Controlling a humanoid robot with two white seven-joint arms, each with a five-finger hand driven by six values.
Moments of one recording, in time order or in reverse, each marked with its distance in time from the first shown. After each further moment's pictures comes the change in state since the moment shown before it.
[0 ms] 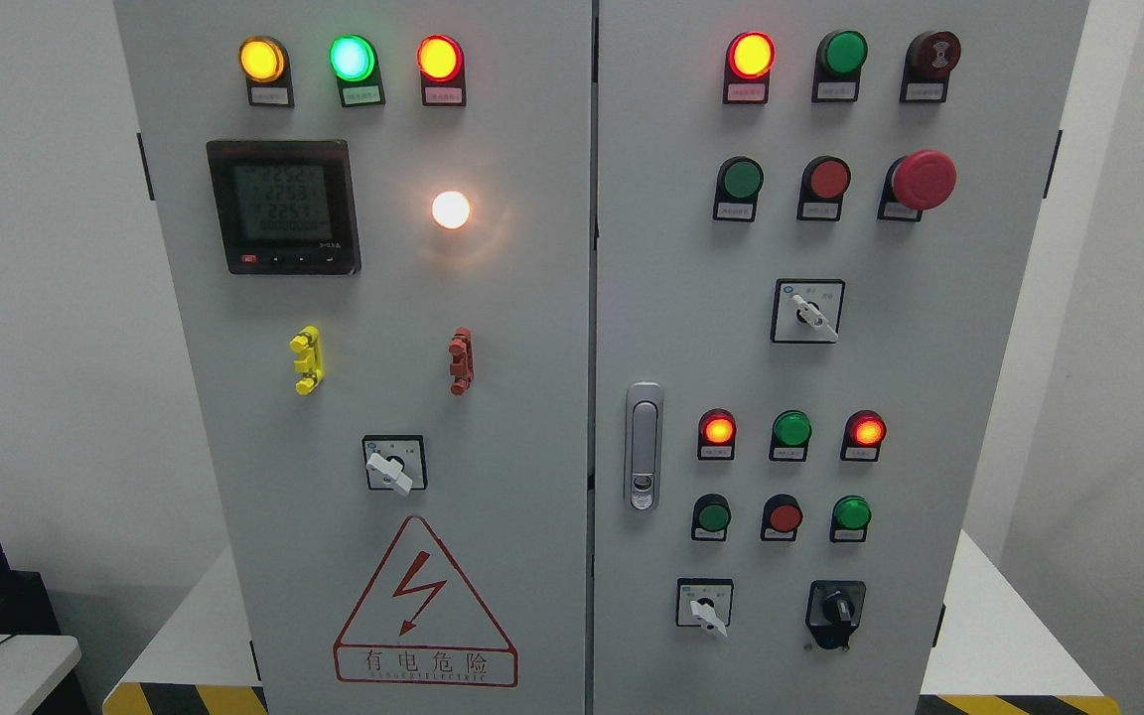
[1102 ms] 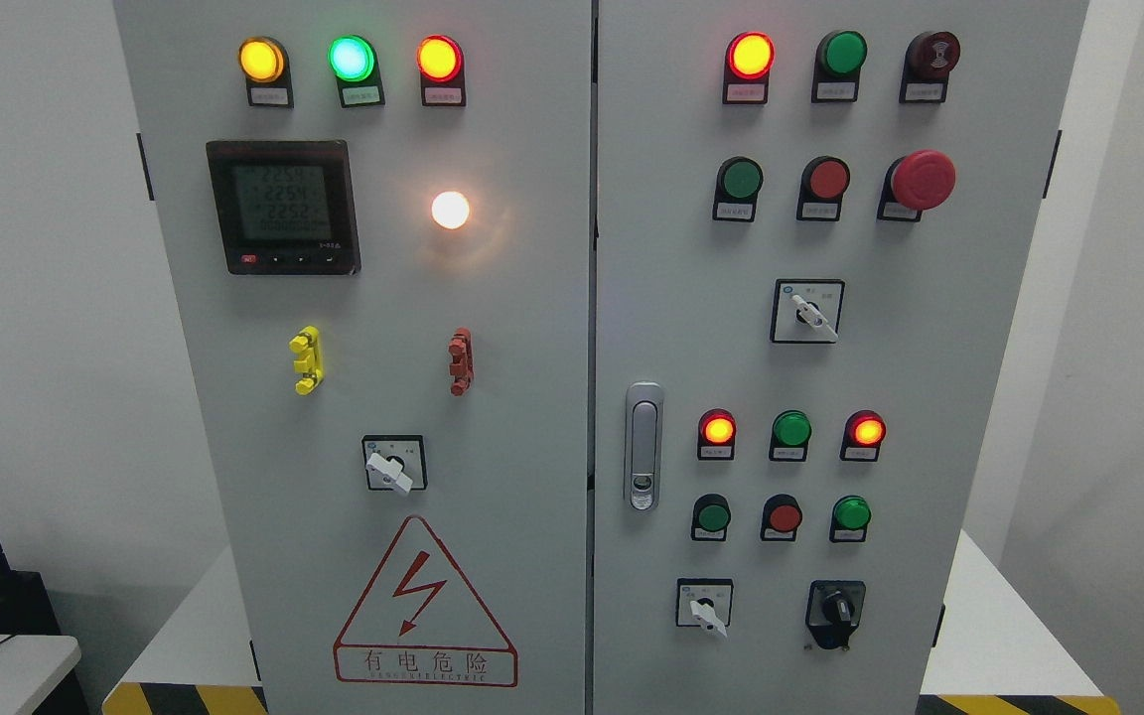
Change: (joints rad) left arm -0.158 0.010 -0.332 0.490 -0.104 0.144 0.041; right arm 0.000 0.000 0.000 0.000 0.000 0.000 0.000
